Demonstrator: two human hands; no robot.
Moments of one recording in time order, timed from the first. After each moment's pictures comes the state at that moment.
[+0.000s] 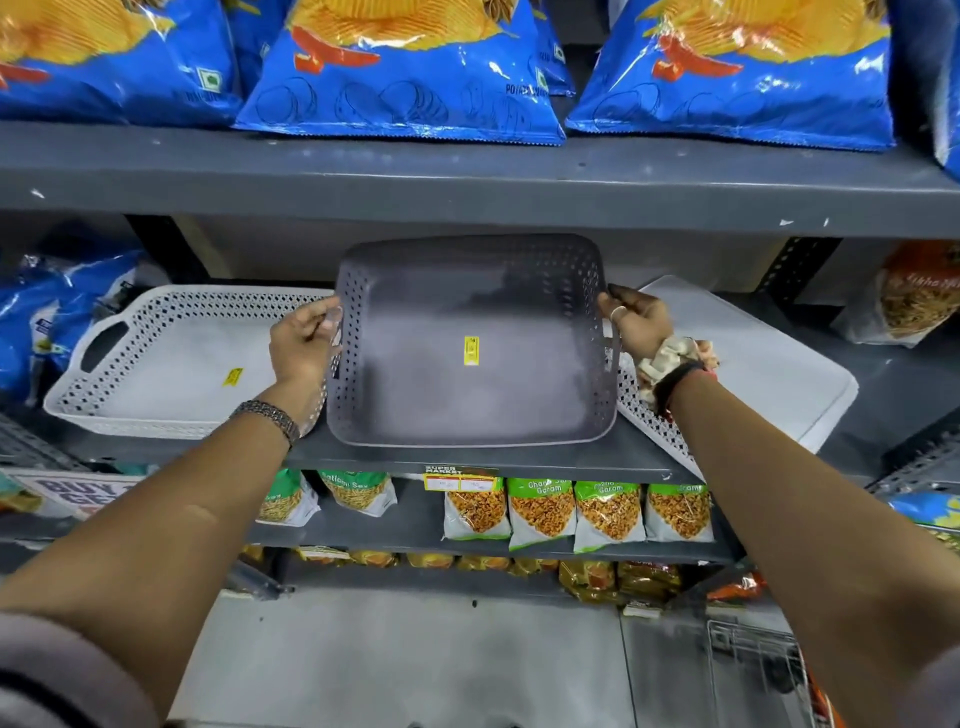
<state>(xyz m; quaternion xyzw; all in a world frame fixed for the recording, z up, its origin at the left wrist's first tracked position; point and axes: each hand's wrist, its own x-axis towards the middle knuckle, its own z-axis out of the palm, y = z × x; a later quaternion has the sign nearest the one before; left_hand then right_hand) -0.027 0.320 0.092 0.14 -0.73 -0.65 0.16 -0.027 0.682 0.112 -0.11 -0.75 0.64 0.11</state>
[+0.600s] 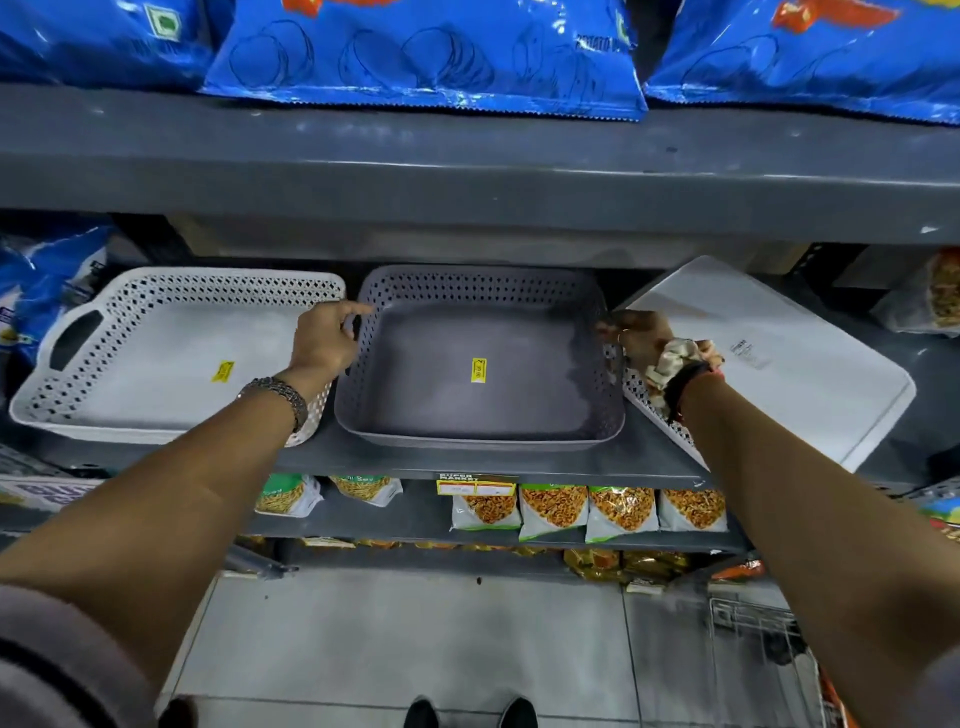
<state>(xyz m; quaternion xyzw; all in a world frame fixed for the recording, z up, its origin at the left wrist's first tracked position) -0.079 0.305 0.066 0.03 -0.94 -0.34 0.05 -0.069 0.675 0.062 -0.22 -0.78 0.59 -0.03</state>
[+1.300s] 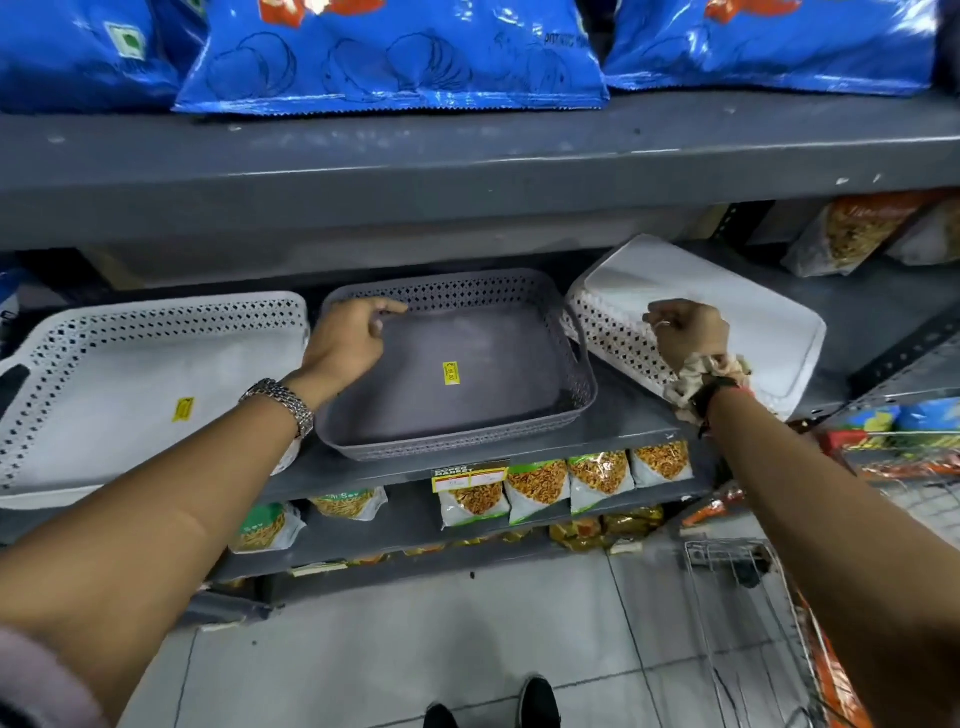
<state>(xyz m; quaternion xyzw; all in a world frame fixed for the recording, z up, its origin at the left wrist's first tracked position) -0.070 0.347 0.096 -0.15 -0.95 -0.29 0.01 0.026 0.704 0.097 -0.29 -0.88 0.32 0.18</state>
